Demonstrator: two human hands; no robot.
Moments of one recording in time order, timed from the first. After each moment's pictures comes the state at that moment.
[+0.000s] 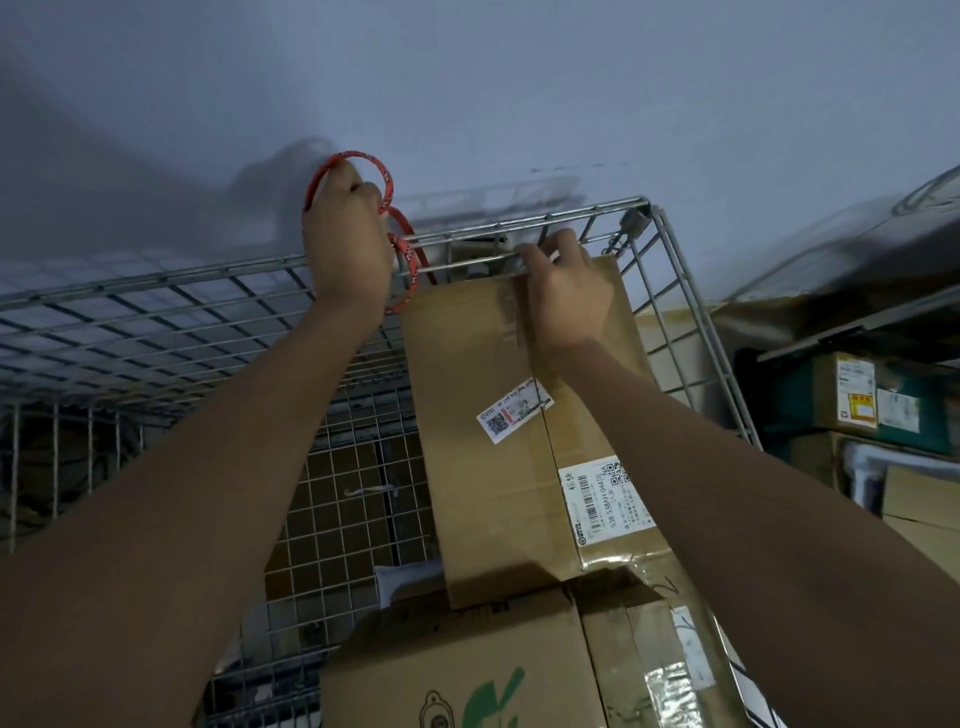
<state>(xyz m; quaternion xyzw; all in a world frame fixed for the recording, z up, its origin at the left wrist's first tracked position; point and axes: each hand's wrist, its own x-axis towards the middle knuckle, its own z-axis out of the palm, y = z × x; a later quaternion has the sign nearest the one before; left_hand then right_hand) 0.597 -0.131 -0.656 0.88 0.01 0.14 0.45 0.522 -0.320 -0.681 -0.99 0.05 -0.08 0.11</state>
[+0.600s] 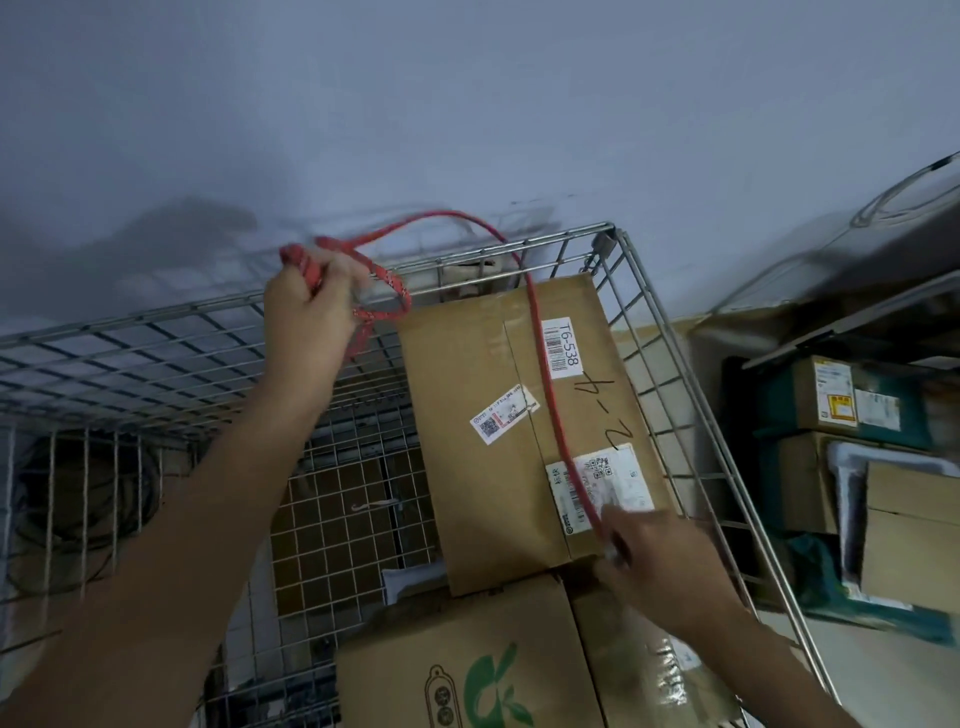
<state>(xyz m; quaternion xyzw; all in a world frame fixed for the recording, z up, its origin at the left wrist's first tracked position) 0.505 -0.107 -0.568 0.81 0.09 -0.01 0.58 0.284 -0.366 -0.618 -0.96 0.02 0.25 0.14</state>
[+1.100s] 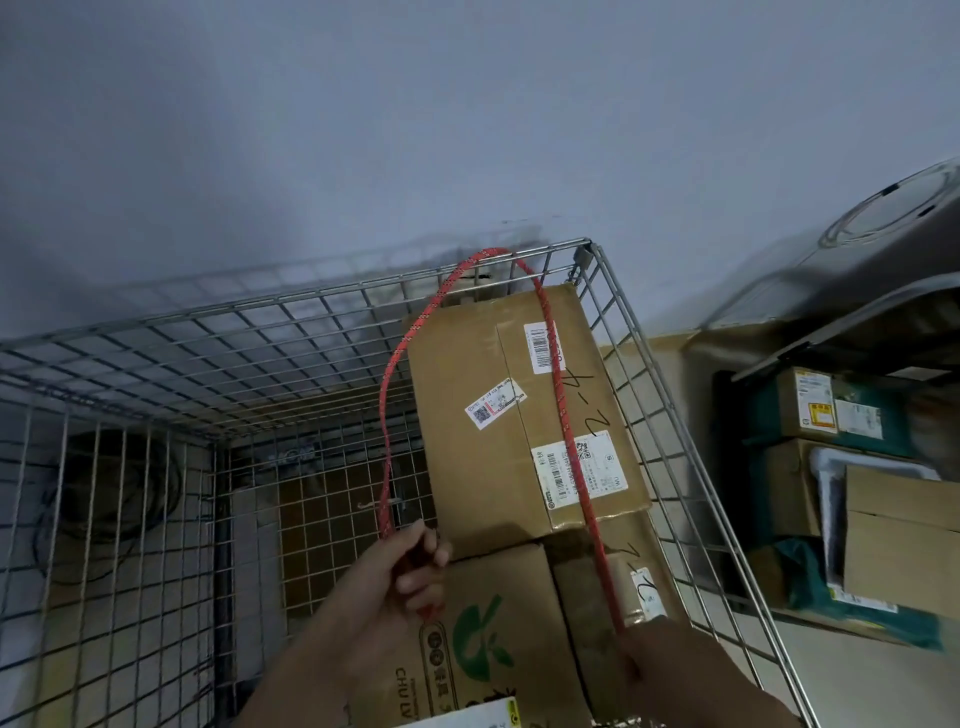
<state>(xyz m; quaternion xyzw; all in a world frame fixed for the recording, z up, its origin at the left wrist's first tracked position) 0.289 -0.098 -0.581 0.34 0.33 -0.41 0.78 0.199 -0.356 -0.587 -0.86 0.06 0.49 0.11</state>
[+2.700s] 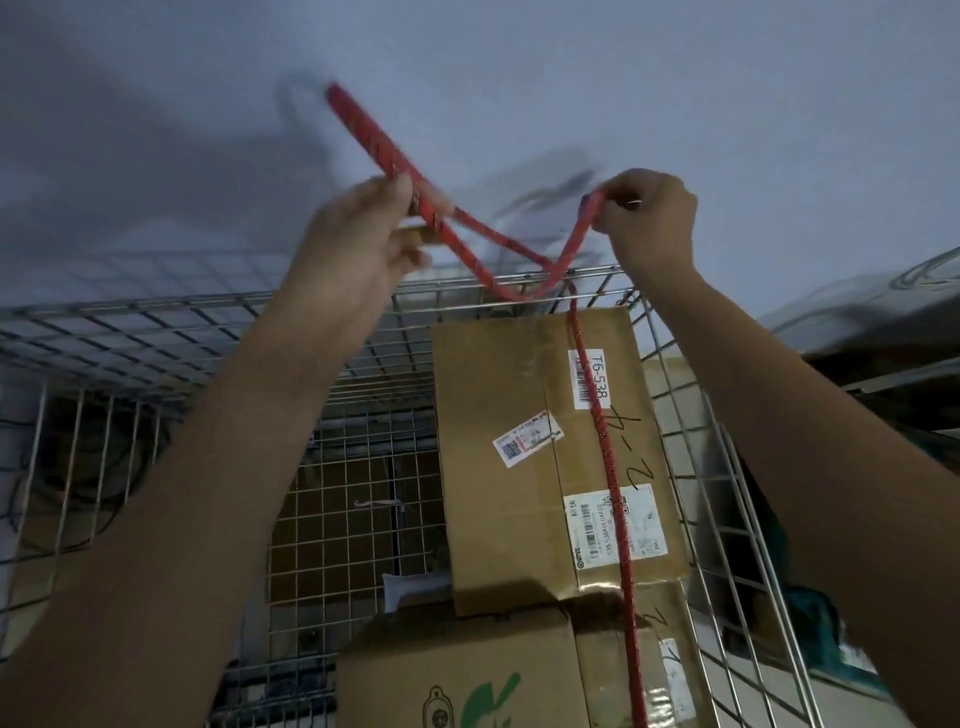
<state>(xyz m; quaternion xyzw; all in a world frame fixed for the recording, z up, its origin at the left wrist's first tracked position) 0.539 -0.107 -0.526 0.59 0.06 -0.12 0.80 0.589 -0.357 -0.568 -0.89 0.12 -0.10 0.42</state>
